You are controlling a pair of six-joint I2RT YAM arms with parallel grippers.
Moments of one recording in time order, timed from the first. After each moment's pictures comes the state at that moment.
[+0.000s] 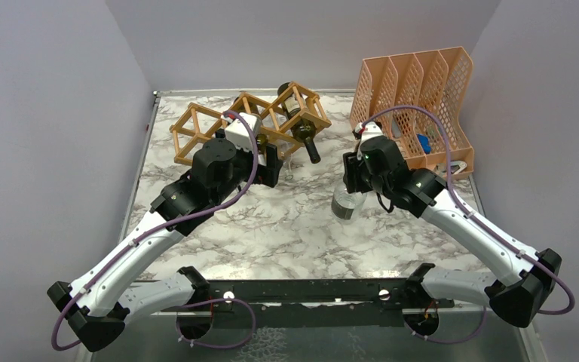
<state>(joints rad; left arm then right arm) -0.75 0.97 1.12 -0.45 -0.22 -0.22 0.71 1.14 1.10 -0.65 0.29 0.26</state>
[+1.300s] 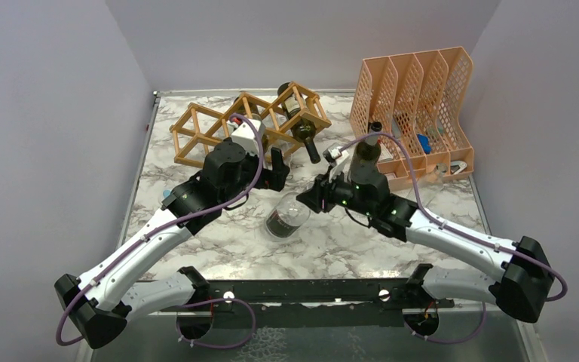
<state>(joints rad) -0.75 1.00 1.05 -0.41 -0.18 -0.35 0.86 1.16 0.79 0.05 -0.12 0.32</state>
